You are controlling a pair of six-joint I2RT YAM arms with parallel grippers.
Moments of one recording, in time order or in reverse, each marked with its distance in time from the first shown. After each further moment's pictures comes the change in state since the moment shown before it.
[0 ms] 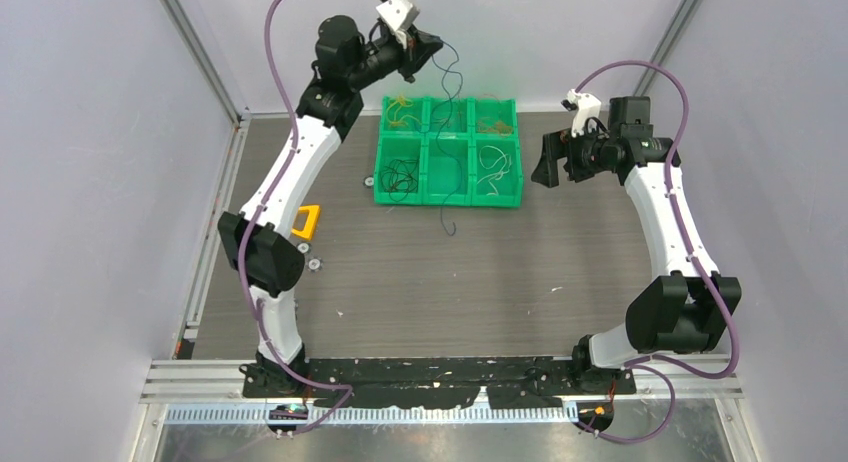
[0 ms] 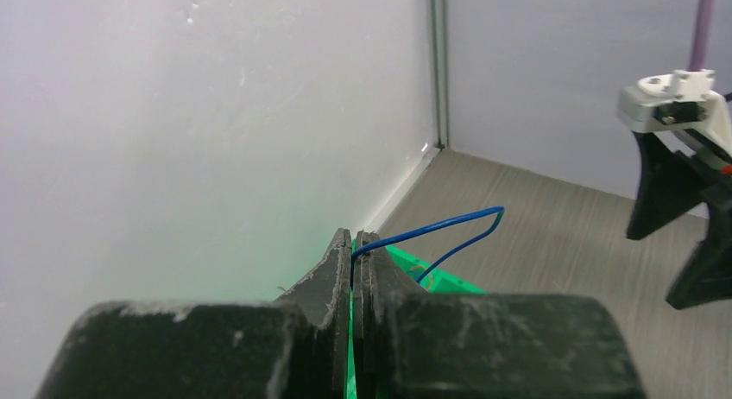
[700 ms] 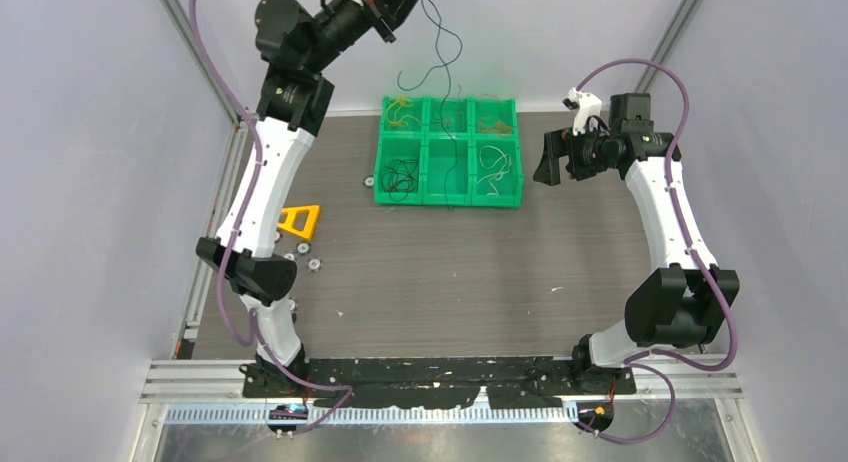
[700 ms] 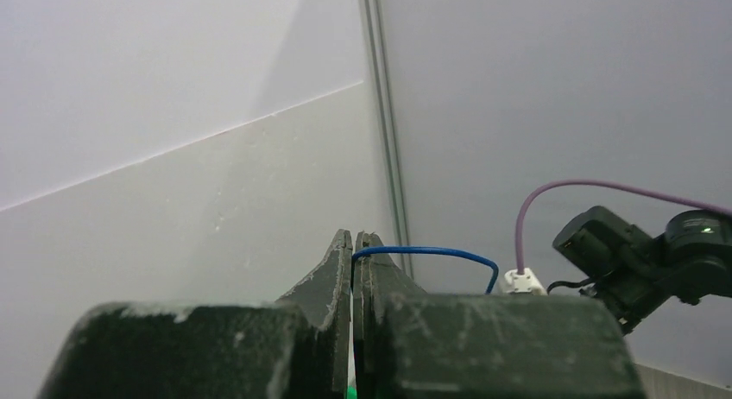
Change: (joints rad) left arm 0.005 -0.030 0.261 0.094 0.019 -0.238; right arm -0.014 0.035 0.038 -0.044 0.008 -0.004
